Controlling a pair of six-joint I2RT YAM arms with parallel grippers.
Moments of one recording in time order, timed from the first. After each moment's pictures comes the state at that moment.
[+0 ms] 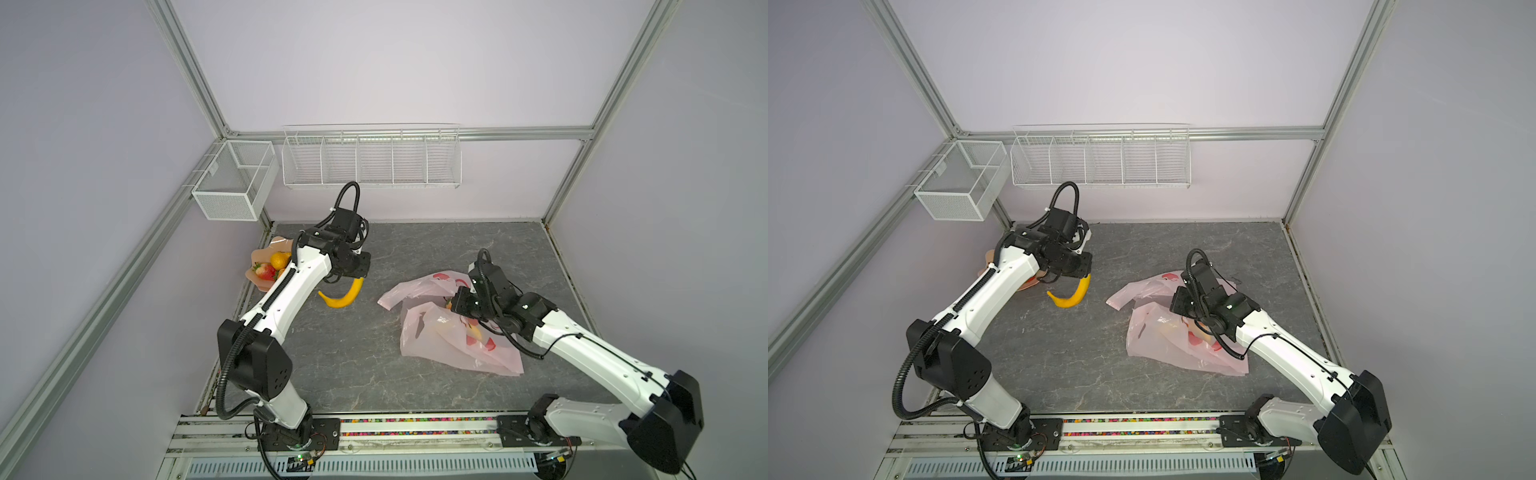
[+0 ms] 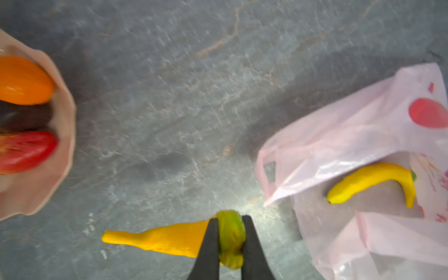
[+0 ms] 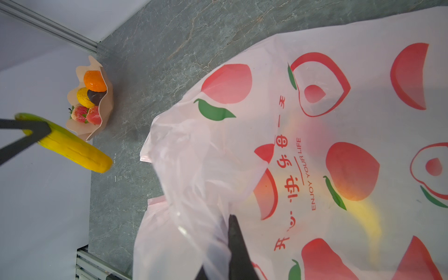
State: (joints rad) left arm -0.47 1.63 1.58 -1.05 0.07 -0.17; right arm 0.68 1.21 0.99 -0.59 0.04 0.86
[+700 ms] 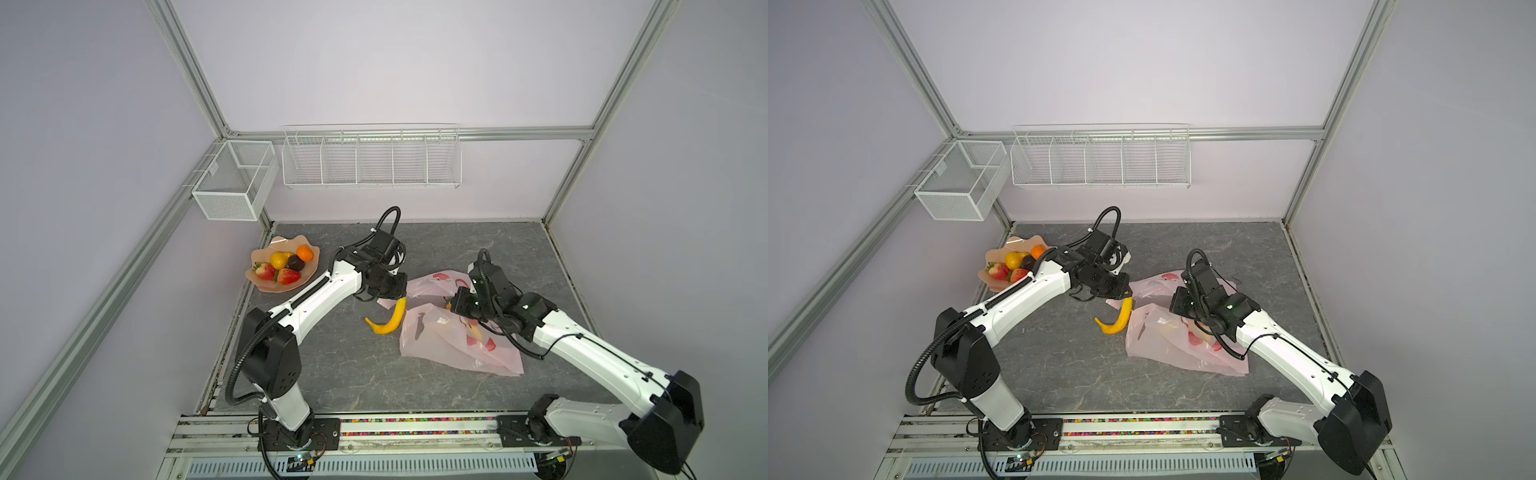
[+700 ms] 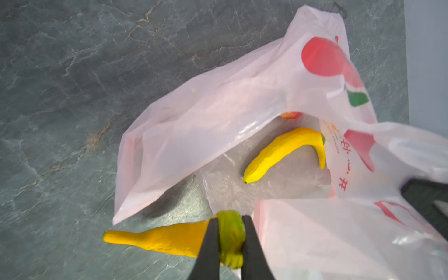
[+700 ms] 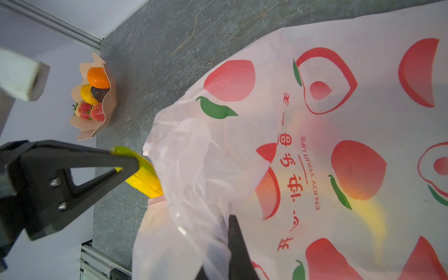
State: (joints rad) left arm -0.66 1.72 1.51 -0.88 0.27 -0.36; right arm 0.68 1.21 0.99 -0.59 0.02 0.86
